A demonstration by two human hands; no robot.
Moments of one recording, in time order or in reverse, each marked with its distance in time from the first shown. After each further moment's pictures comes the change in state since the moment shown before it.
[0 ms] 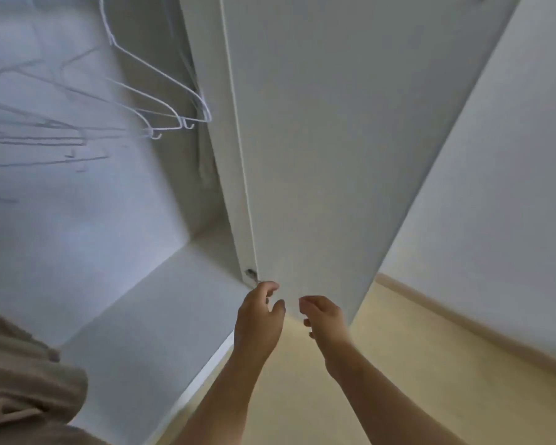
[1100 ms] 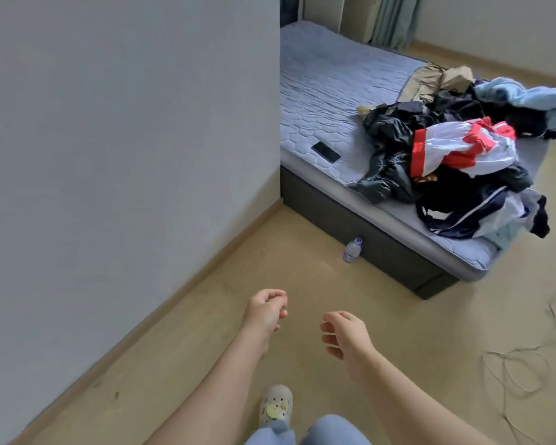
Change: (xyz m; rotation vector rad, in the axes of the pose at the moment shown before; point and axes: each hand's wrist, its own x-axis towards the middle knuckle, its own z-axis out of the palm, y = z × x) left_hand -0.175 0.262 0.519 0.247 -1.371 0.047; right_hand -0.116 0.199 -0.477 1.008 1.265 0.498
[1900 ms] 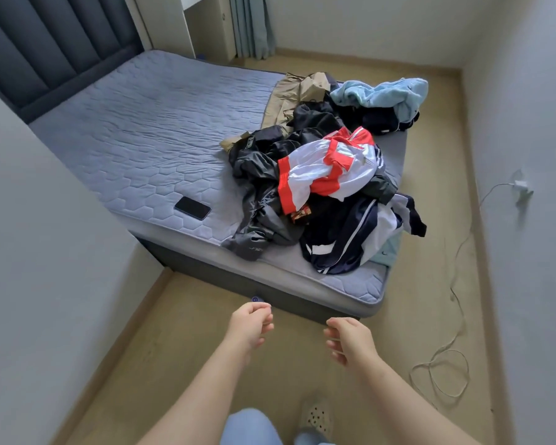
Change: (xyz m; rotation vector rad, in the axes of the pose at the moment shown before) left_hand 0.132 0.158 0.369 0.297 -0.270 -0.016; right_hand 0.198 -0.162 -0.314 0.384 0.263 0.063
